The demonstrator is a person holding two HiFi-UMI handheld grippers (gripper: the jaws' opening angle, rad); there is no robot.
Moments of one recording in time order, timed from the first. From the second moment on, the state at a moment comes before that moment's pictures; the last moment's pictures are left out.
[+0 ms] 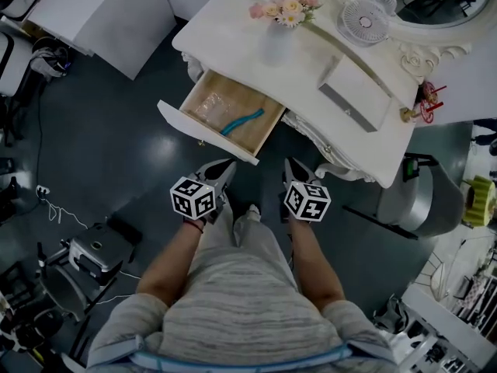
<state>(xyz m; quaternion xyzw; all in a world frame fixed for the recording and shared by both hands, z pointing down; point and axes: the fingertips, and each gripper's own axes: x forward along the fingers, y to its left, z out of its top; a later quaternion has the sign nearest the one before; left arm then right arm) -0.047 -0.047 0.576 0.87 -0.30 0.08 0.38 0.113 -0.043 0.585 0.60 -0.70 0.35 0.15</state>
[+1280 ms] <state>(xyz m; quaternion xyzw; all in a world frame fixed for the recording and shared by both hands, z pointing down) -0.149 -0.086 0.669 0.83 -0.36 0.23 0.36 0.039 -0.074 0.577 0.58 -0.72 0.36 0.15</state>
